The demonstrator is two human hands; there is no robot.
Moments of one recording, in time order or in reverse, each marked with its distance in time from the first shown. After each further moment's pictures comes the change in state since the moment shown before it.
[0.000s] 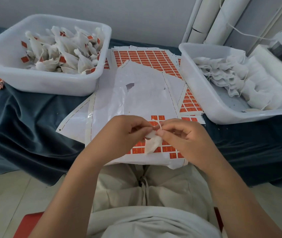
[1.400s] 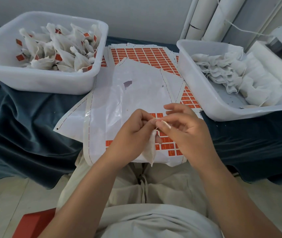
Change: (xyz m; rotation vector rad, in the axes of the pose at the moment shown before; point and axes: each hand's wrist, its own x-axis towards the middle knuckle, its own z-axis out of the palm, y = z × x) left_hand 0.002 0.012 0.039 -0.505 0.081 -0.145; right_hand 0.001 -0.003 0.009 0.015 0.228 -0.048
